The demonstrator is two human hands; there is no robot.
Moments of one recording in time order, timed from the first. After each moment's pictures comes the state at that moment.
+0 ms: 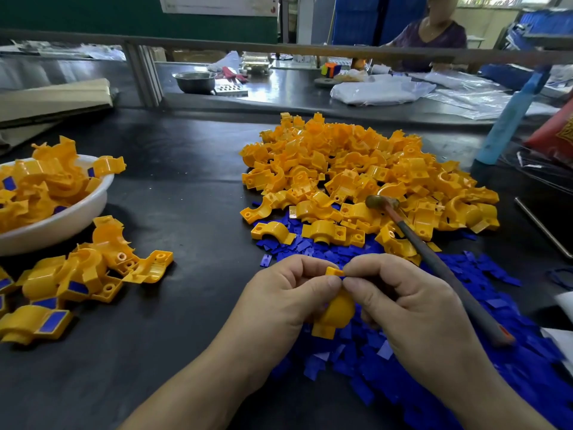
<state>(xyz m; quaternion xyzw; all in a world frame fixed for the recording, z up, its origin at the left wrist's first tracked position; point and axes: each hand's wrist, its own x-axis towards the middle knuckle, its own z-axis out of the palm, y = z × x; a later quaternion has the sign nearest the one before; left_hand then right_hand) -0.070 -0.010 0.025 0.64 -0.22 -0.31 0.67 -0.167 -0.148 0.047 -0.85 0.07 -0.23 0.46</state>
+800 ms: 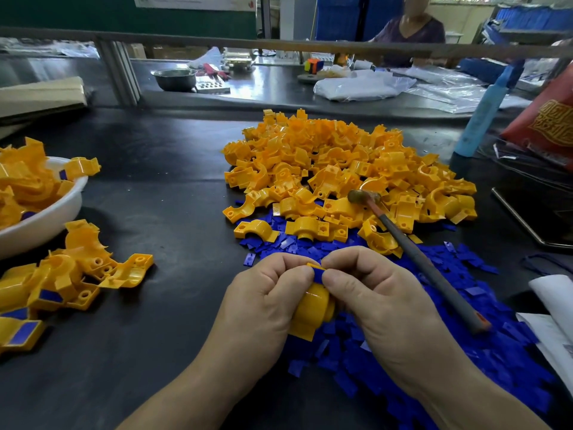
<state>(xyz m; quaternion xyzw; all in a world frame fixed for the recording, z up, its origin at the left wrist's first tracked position) -0.076 -0.012 0.019 0.71 -0.23 -0.21 0.63 -0.163 -0.146 0.037 -0.72 0.10 -0.17 0.66</state>
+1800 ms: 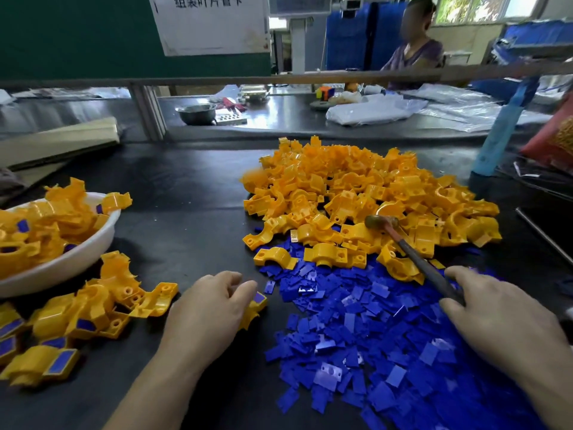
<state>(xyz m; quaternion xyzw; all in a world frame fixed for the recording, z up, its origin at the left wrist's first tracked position) -0.003 0.027 0.018 0.95 -0.13 -0.05 0.26 -0.176 -0.242 0.030 -0.92 0.38 -0.07 0.02</state>
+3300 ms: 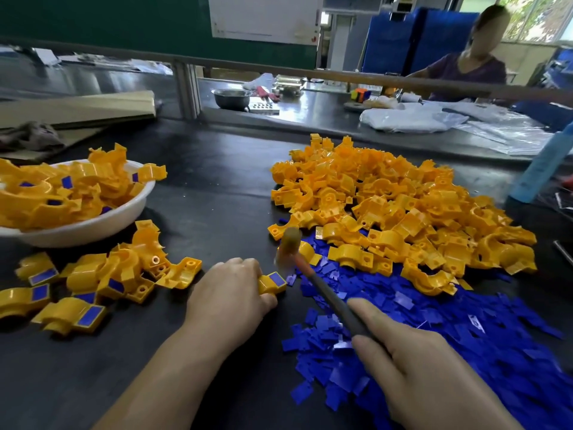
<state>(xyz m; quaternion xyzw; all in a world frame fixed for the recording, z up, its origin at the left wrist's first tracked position) -0.001 0.030 0.012 0.97 -0.19 0.02 0.12 -0.163 -0.132 0.060 -0.96 0.12 -0.01 0.27</state>
